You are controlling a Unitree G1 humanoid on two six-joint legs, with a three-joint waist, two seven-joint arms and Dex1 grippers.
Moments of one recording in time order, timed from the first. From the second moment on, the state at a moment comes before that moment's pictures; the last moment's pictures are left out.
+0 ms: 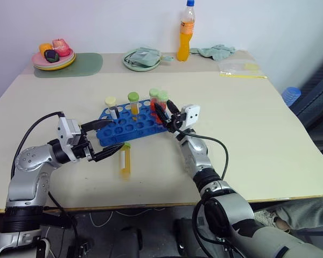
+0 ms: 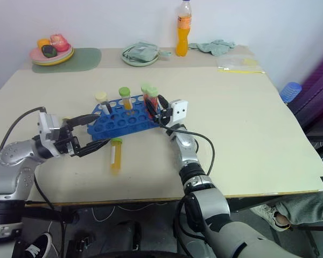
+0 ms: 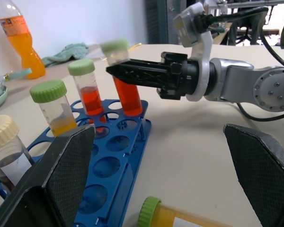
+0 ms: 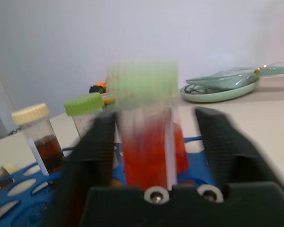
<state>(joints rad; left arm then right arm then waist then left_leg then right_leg) -0.22 0.65 0.21 0.00 -0.52 0.06 -1.14 -0.78 0.10 -0.10 0.94 0.22 -0.49 0.52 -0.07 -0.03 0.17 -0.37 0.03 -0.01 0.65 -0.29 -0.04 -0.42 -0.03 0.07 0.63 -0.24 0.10</state>
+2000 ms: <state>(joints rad) -0.68 0.87 0.00 -0.17 -1.52 1.61 0.27 -0.39 -0.39 -0.05 -0.06 0.59 0.24 0.94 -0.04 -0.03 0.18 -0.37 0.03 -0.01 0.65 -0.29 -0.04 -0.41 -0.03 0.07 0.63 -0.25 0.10</state>
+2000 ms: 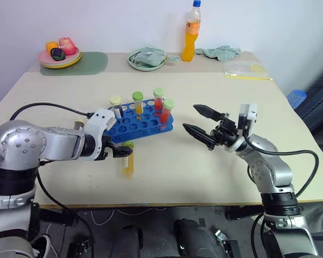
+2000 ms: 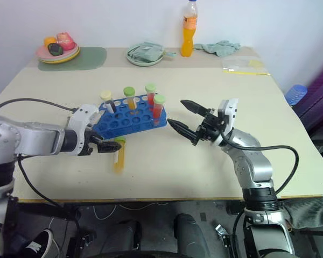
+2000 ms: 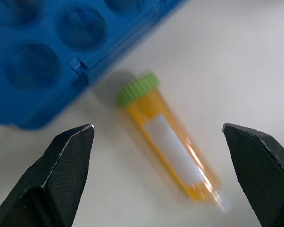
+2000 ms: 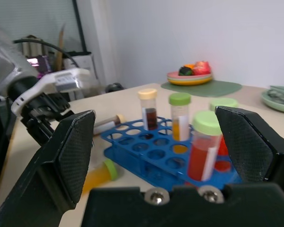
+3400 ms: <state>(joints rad) -0.58 0.78 -0.20 -0.06 -1.98 1.21 0.87 -0.37 -0.37 -0.04 -0.11 0.59 0.26 0.87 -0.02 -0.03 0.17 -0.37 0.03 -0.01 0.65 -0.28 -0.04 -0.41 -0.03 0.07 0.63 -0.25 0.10</state>
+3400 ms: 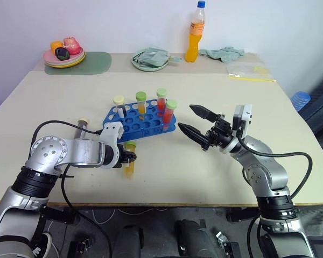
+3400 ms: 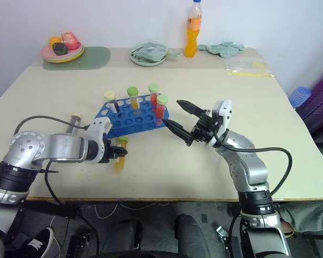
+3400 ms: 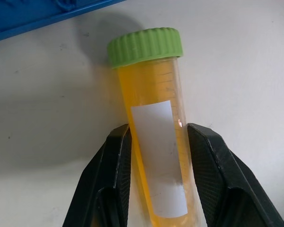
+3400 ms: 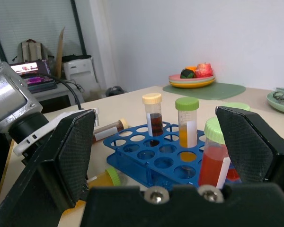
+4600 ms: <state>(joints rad) -0.32 0.84 -0.22 -0.23 -0.46 0.13 -0.21 -0.41 -0.40 -0.06 -0.08 0.57 0.28 0.89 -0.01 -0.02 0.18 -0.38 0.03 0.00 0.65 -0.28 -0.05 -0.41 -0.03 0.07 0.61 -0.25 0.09</state>
